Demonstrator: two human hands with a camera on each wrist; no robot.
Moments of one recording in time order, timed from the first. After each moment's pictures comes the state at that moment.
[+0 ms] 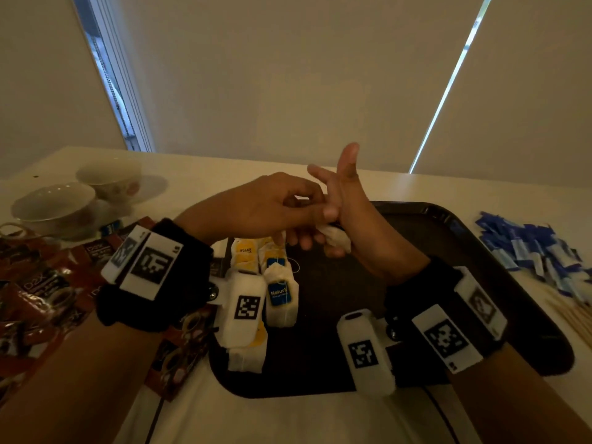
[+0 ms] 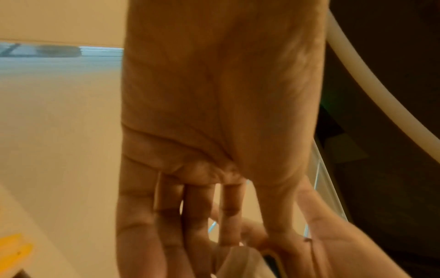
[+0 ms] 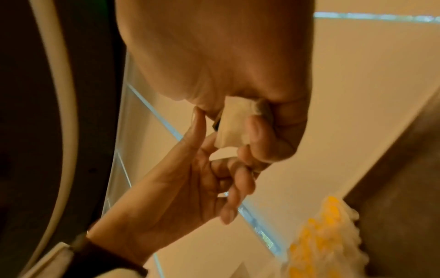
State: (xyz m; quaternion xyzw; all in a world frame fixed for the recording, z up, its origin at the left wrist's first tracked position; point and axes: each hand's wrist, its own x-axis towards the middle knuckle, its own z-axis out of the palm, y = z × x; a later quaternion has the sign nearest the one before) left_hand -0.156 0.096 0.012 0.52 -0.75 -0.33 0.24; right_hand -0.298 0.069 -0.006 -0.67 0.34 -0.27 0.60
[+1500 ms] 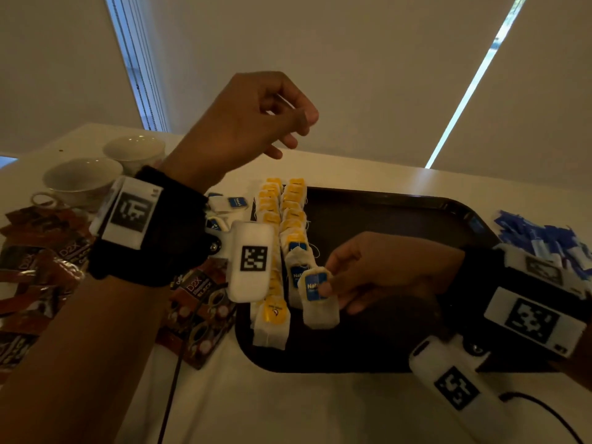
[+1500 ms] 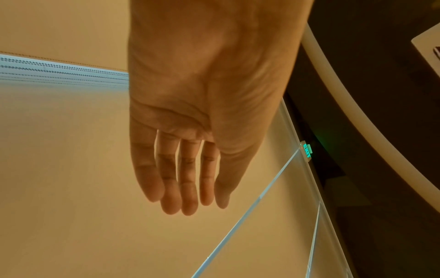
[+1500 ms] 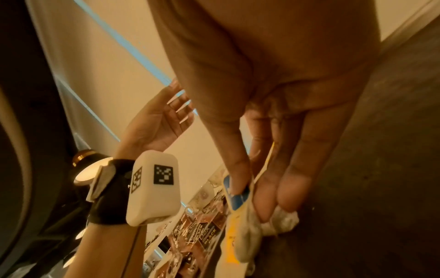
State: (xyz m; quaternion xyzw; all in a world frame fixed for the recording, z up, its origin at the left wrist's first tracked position) left_hand -0.116 0.107 0.042 0.54 -0.64 -0.21 0.50; right_hand -0.315 0.086 -0.012 -0.70 0.44 0.09 0.56
